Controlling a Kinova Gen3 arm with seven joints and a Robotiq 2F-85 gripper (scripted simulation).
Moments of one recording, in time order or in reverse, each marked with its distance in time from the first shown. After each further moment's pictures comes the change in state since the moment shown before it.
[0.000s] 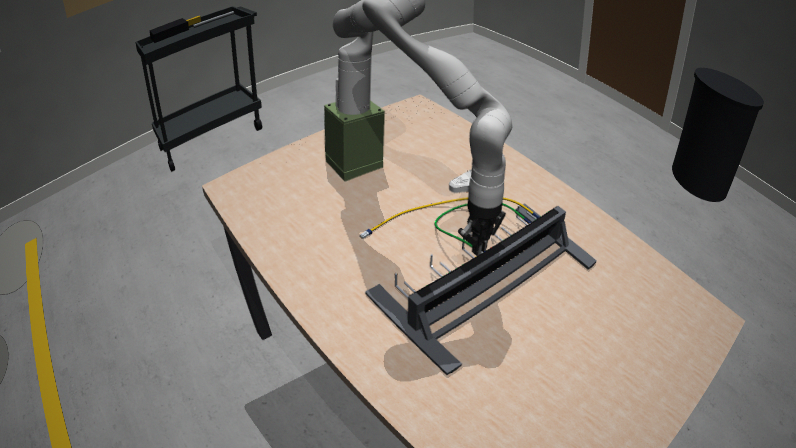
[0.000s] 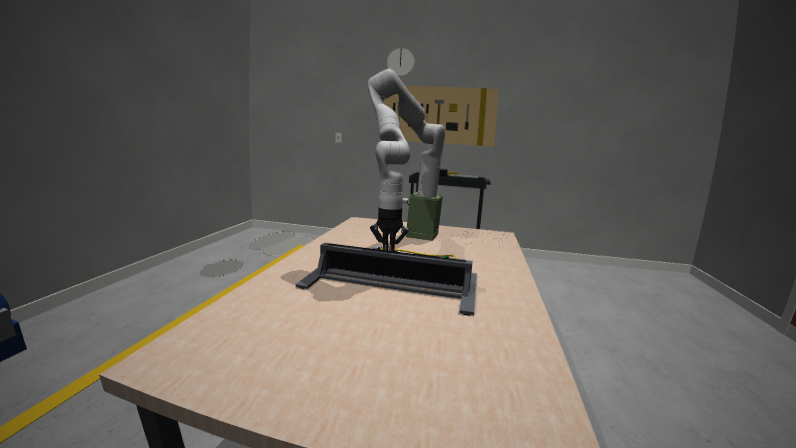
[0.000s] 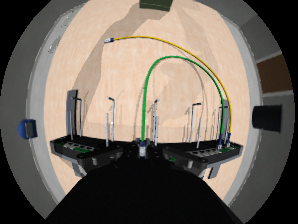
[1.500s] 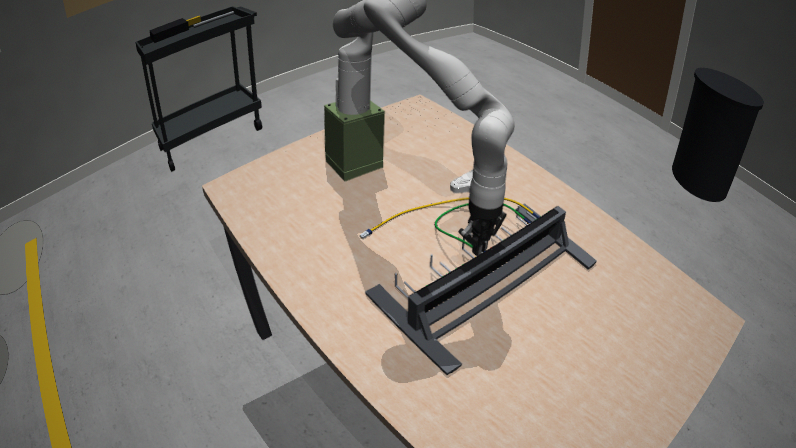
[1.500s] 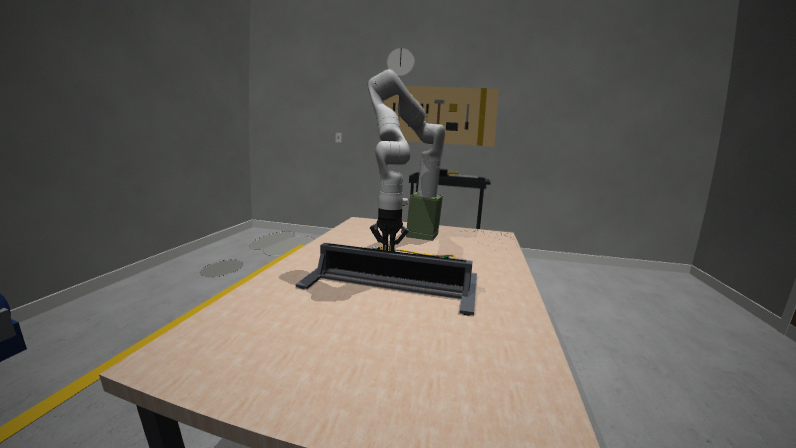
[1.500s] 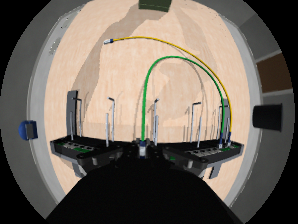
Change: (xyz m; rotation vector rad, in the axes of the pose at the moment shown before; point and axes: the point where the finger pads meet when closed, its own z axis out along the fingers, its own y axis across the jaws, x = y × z) arm -0.001 0.000 0.000 0.005 0.011 0.008
